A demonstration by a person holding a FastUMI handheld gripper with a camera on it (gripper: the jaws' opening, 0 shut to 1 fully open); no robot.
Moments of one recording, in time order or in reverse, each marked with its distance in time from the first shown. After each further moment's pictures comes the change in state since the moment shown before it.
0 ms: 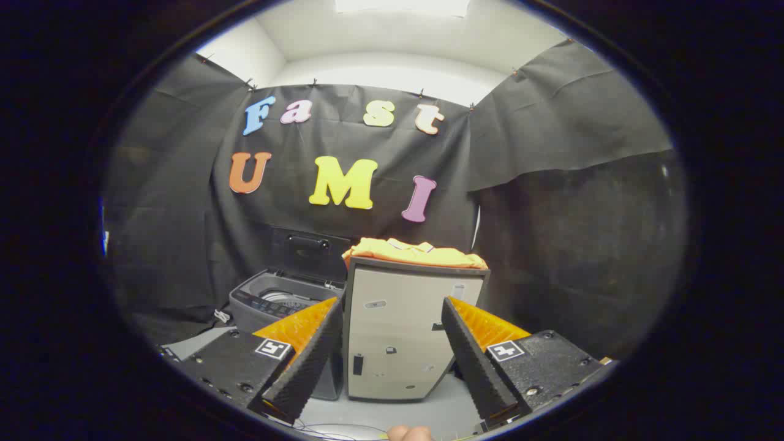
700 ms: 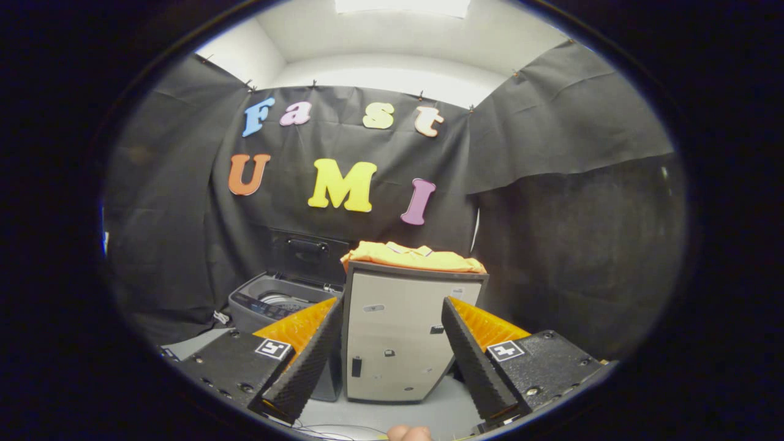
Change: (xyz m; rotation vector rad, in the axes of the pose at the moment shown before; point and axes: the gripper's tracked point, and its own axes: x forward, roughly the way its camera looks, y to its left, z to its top) arm 0.001 -0.003 0.008 -0.008 -0.001 0.002
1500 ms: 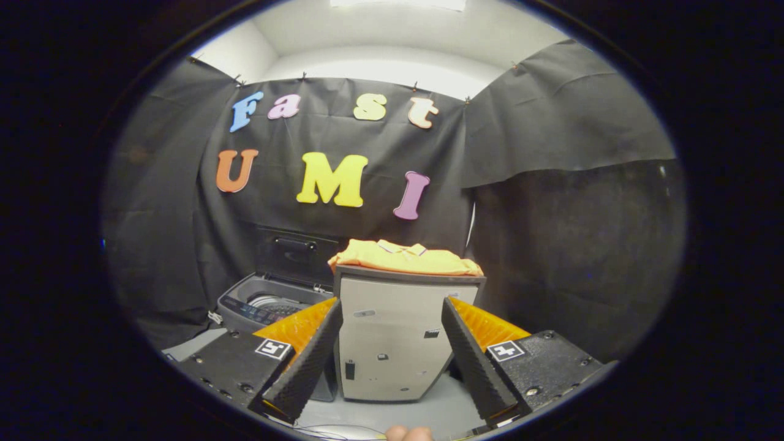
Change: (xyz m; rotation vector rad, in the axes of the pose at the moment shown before) arm 0.051 -0.021 0.025 0.022 0.055 -0.042
